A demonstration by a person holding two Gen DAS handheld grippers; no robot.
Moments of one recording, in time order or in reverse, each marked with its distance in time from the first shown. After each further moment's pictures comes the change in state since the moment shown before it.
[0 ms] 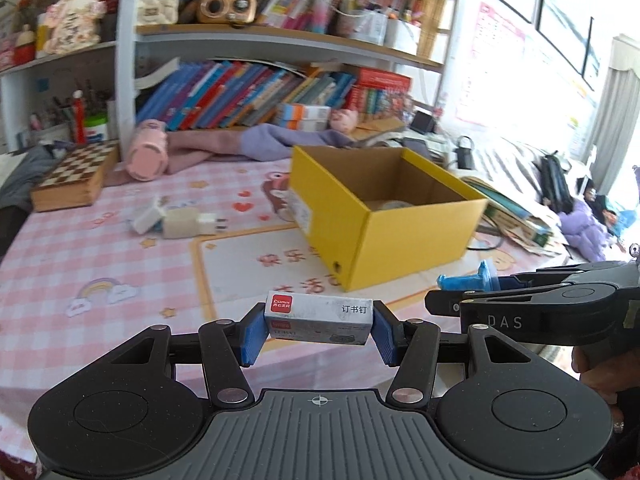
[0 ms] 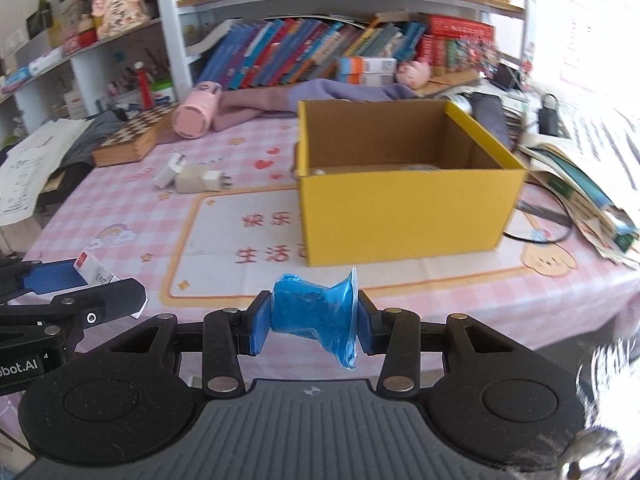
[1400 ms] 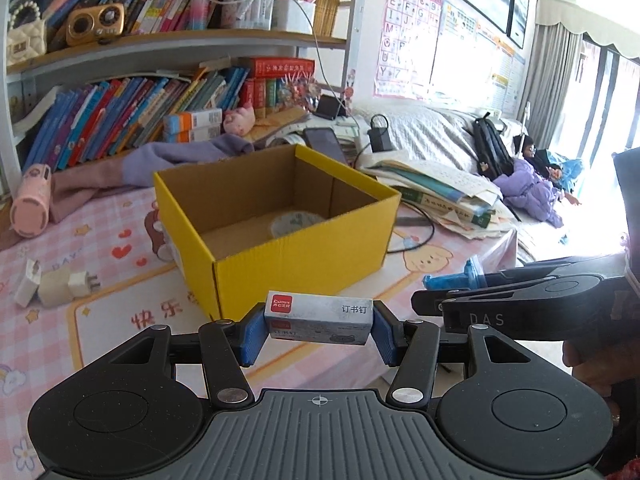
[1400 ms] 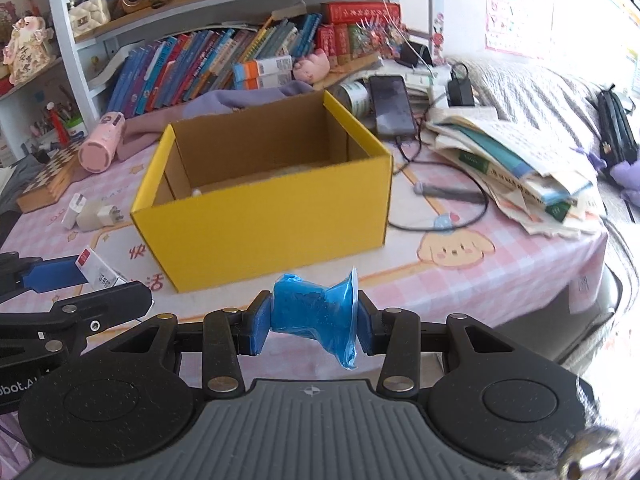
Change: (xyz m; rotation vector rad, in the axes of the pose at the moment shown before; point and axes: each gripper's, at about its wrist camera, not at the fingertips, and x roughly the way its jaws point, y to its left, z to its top) left arm 0.075 -0.086 0.042 0.167 0.015 -0.152; right arm 0.007 -0.105 0.015 0.139 -0.010 -0.131
